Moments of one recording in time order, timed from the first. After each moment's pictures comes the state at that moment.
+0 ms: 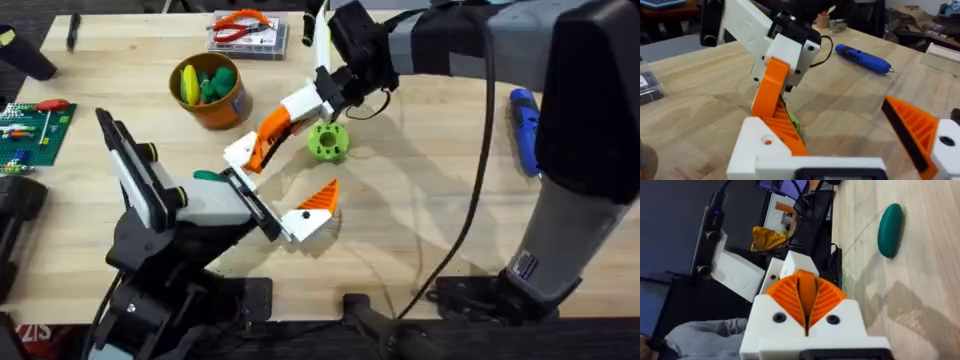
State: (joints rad) left arm -0.37 0.00 0.02 -0.09 0.50 -0.09; right arm 0.54 2.09 1.47 -0.61 -1.49 -0.02
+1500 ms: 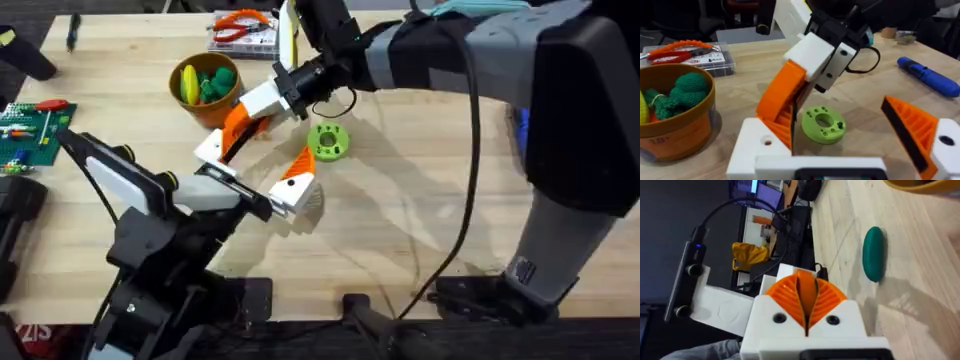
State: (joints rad) left arm -0.37 0.00 0.02 -0.11 0.19 -0.13; right arm 0.65 2.09 1.47 -0.16 -1.29 0.49
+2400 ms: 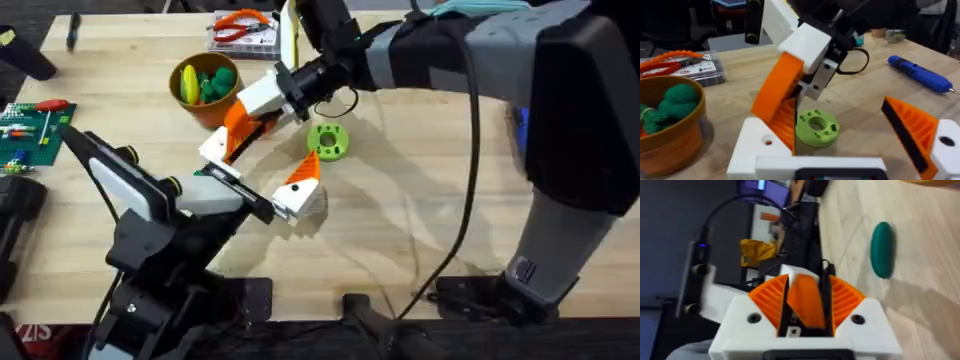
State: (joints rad) left arm -0.37 0.00 0.02 -0.09 0.24 -0.10; right arm 0.64 2.09 1.47 -0.17 -1.34 0.50
